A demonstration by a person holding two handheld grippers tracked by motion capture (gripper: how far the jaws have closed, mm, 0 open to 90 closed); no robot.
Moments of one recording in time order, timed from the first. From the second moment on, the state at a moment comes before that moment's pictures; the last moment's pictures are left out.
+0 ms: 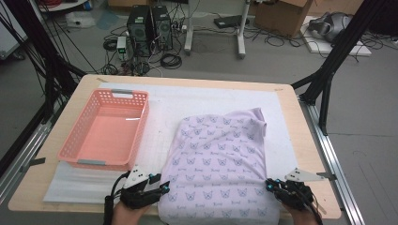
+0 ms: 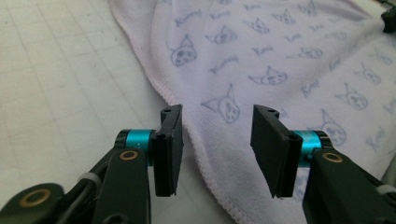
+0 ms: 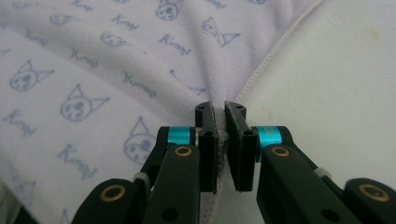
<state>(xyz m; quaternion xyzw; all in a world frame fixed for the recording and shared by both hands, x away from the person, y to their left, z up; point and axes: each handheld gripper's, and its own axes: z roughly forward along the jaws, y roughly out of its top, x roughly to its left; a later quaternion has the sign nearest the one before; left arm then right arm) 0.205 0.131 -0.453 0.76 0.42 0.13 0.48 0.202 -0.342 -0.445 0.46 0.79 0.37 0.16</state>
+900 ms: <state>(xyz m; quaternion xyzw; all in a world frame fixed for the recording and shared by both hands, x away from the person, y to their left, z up) 0.180 0.122 -0.454 0.79 0.39 0.12 0.45 0.197 -0.355 -0.440 0.49 0.76 0.40 0.18</state>
